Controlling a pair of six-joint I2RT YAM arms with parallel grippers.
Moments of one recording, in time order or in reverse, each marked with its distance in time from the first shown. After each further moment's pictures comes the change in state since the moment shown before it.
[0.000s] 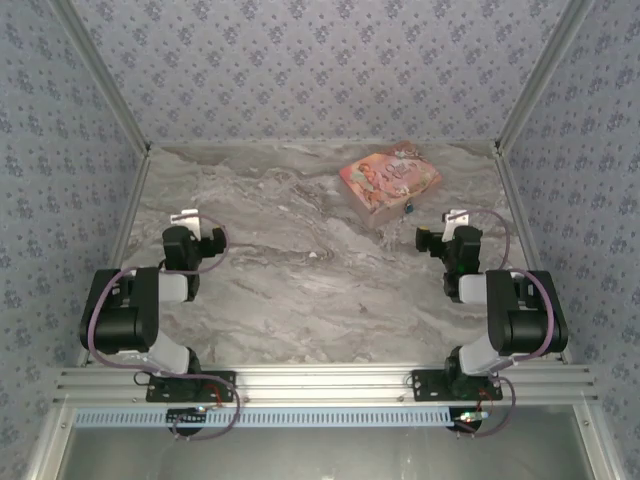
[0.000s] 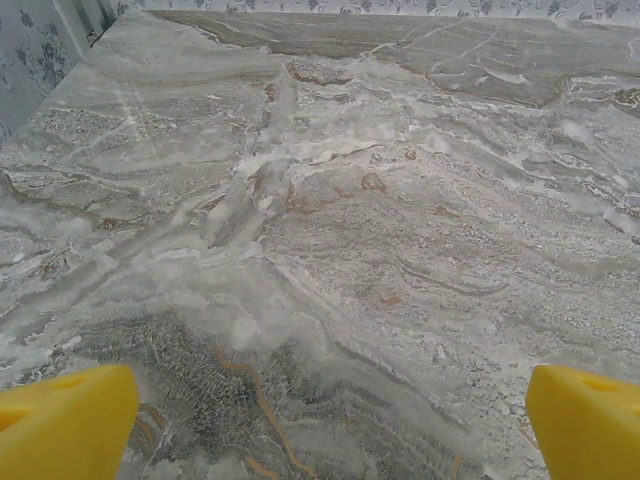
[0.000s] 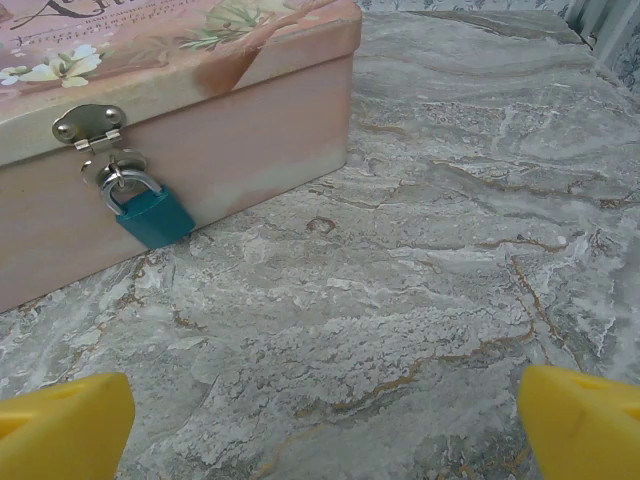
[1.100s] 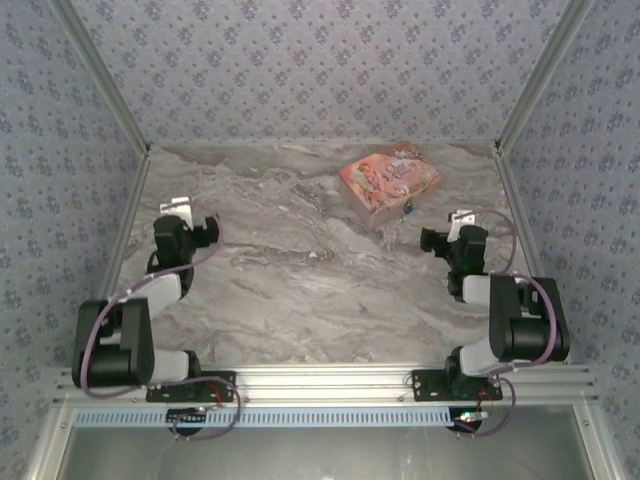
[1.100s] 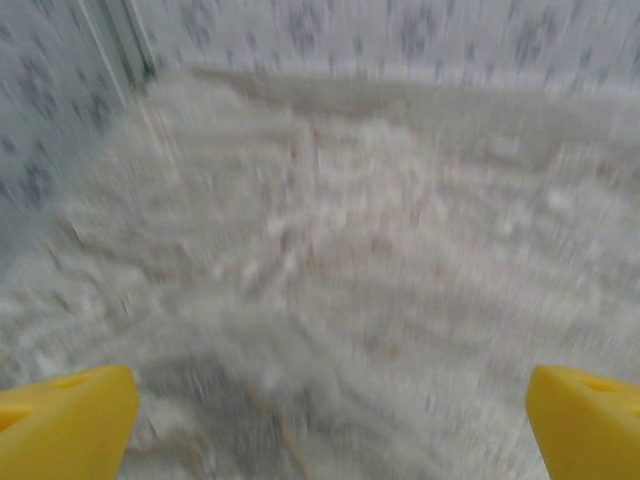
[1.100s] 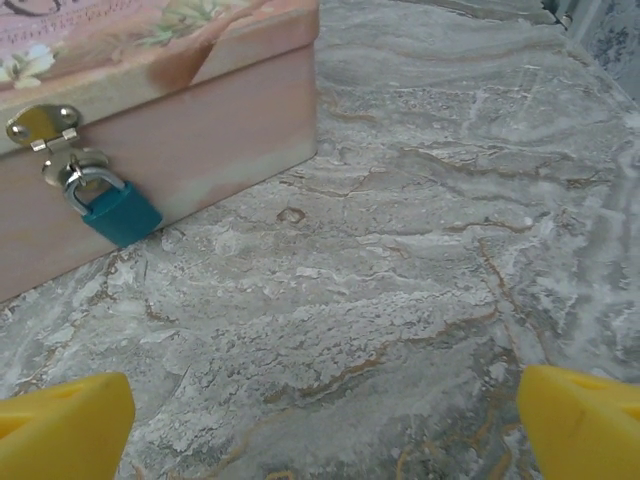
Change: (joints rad) left arm 0.002 -0.247 0.104 -0.278 -0.037 -0.042; right arm -0.040 -0.074 0.012 -0.105 -0.012 0.016
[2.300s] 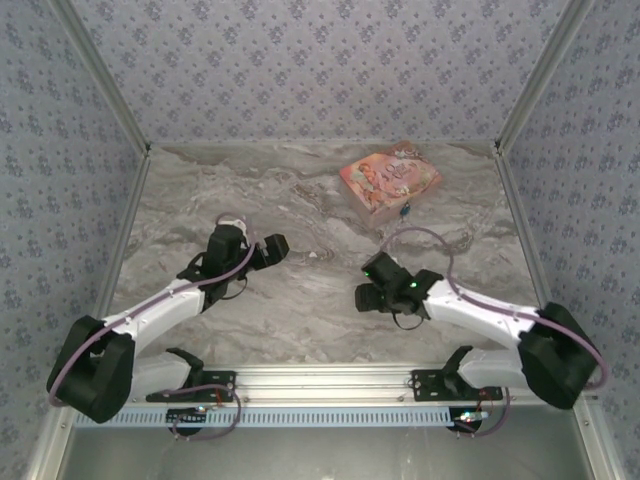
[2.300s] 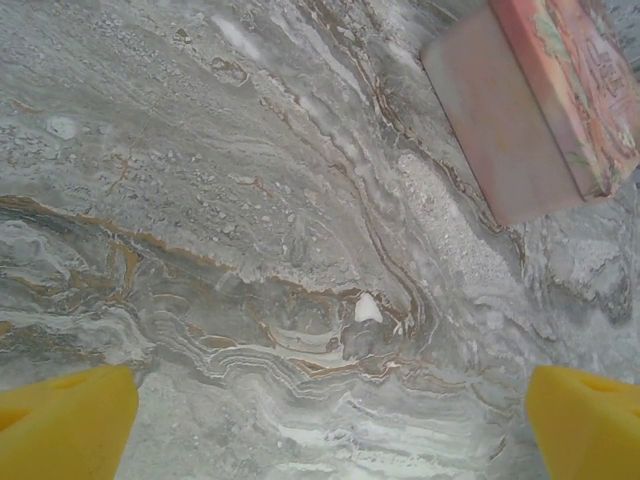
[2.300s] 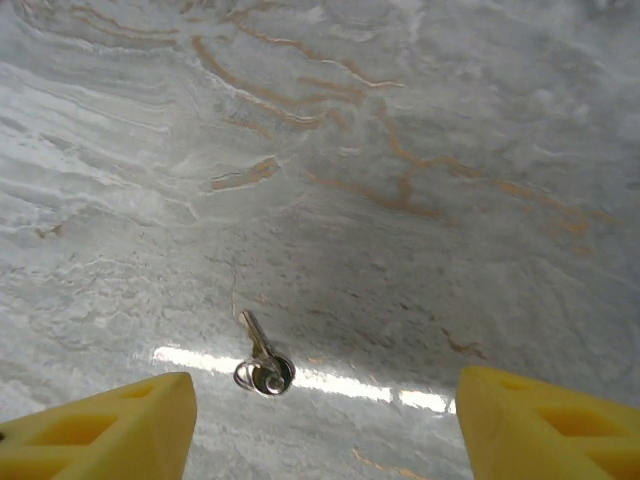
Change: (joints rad) left arm -0.506 -0.103 0.032 -0.377 0.174 -0.670; right arm 0.881 -0.175 0.268 -1.155 0.127 0.707
